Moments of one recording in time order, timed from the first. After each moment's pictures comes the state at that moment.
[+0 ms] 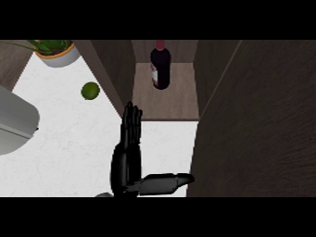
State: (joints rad) left arm -0.20 0.10 -0.76 -1.50 0.53 0.80 -0.59; right arm -0.04 -0.03 0.13 -2.48 -0.06 0.10 0.61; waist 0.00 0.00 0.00
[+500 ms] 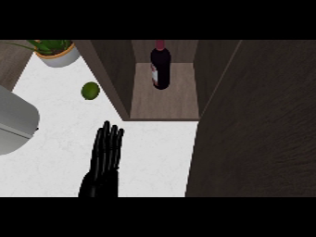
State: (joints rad) left arm -0.01 0.28 -0.81 -1.83 0.48 0.77 -0.52; right arm -0.01 -0.04 0.15 -2.48 -0.09 0.15 0.63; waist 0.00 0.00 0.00
